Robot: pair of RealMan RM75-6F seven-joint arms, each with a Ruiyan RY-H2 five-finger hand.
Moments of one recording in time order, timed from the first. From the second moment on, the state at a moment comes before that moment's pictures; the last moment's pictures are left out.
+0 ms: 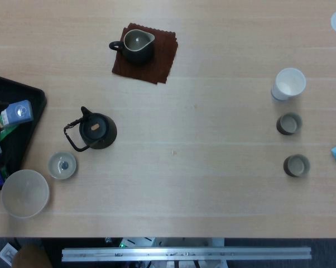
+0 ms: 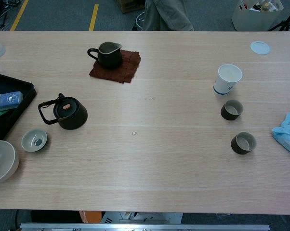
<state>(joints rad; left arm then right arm) -0.12 -1.09 -0.01 -1.75 1.56 1.48 0.20 0.02 -1.08 0.02 -1.53 -1.55 1.53 0.07</state>
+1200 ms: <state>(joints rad) -0.22 -1.08 -0.01 -1.72 1.65 1.38 0.15 0.07 -1.05 0.08 -1.56 -1.55 1.52 0.08</state>
